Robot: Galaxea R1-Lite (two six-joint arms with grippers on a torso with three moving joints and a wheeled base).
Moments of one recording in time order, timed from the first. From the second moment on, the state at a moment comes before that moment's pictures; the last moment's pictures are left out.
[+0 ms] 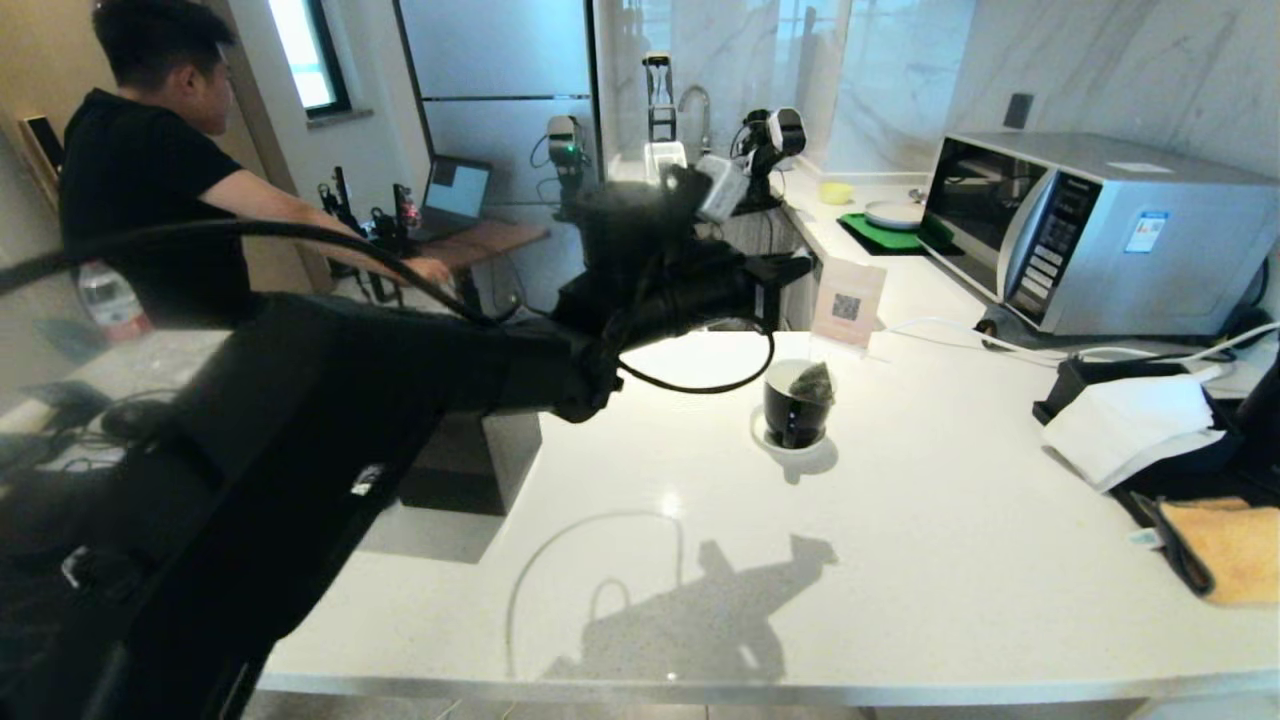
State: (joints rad) left arm -0.62 2.33 -1.82 -0.67 -0.52 -0.09; right arm 0.00 0.00 0.00 0.00 -0.02 0.01
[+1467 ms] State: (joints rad) left arm -0.39 1.21 -0.75 -0.53 -0.30 0.00; right arm 0.00 0.00 0.00 0.00 -0.02 0.01
